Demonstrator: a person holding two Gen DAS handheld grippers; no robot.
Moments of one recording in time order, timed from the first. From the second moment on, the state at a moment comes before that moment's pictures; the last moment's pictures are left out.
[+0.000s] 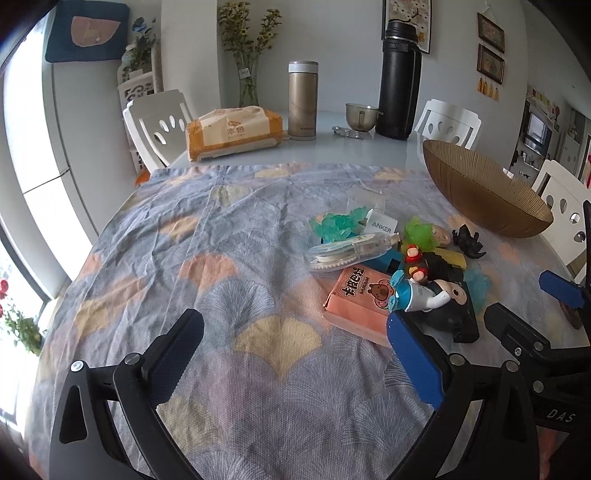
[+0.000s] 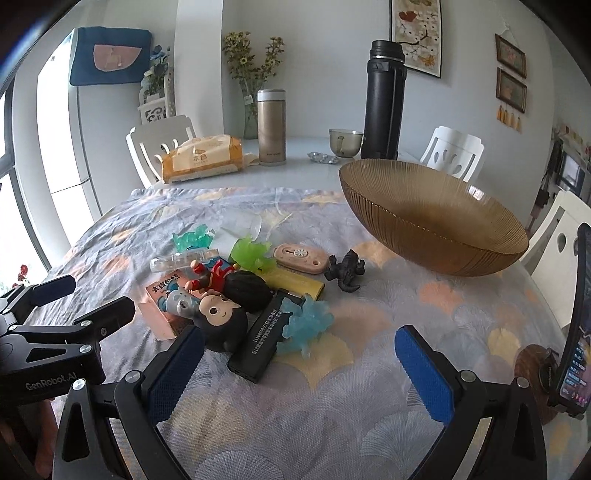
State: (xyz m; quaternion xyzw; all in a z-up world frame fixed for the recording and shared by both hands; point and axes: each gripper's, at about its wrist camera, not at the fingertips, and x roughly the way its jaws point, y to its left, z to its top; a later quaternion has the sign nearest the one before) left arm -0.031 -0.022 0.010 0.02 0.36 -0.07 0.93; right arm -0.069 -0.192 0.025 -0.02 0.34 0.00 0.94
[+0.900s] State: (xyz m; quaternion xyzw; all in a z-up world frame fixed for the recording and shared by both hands) left arm -0.031 -0.023 0.006 0.02 0.36 -0.07 0.93; right arm -0.067 -0.189 0.022 -0.03 0.35 0.00 0.94
